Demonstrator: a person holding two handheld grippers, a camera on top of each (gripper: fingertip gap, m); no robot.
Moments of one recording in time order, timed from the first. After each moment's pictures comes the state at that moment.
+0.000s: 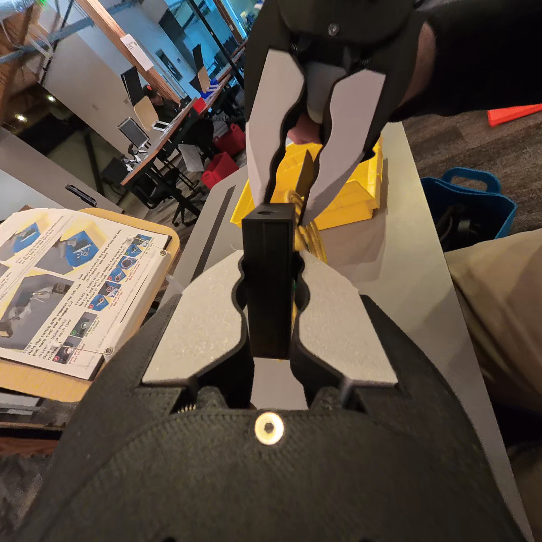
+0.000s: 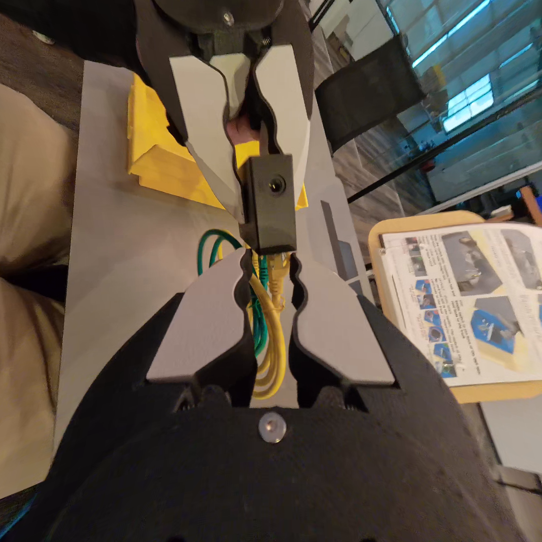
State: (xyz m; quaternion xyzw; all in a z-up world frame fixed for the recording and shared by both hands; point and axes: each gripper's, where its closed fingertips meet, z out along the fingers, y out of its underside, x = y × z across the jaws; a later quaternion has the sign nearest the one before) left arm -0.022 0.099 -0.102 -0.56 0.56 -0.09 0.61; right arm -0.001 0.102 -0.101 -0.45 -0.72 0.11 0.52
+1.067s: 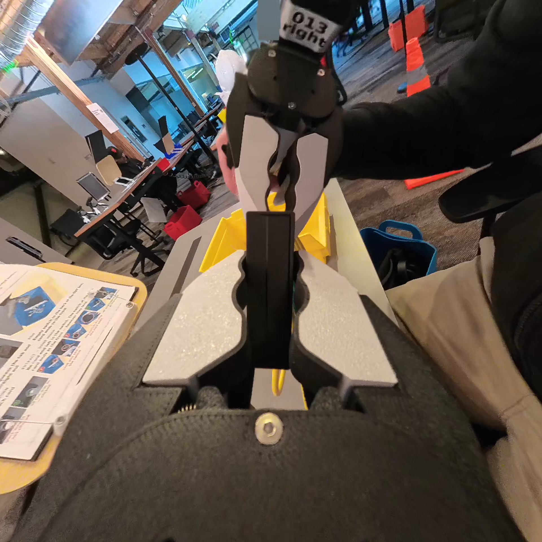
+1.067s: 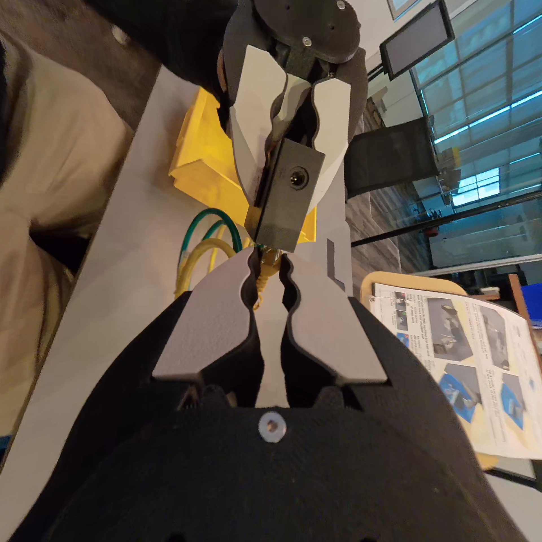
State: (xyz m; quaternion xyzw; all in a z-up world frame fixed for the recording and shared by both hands) left arm -0.011 0.060 -0.073 -0.50 0.58 -0.20 0.61; right arm 0.003 0.073 -0.084 -0.33 -0.78 0.11 0.51
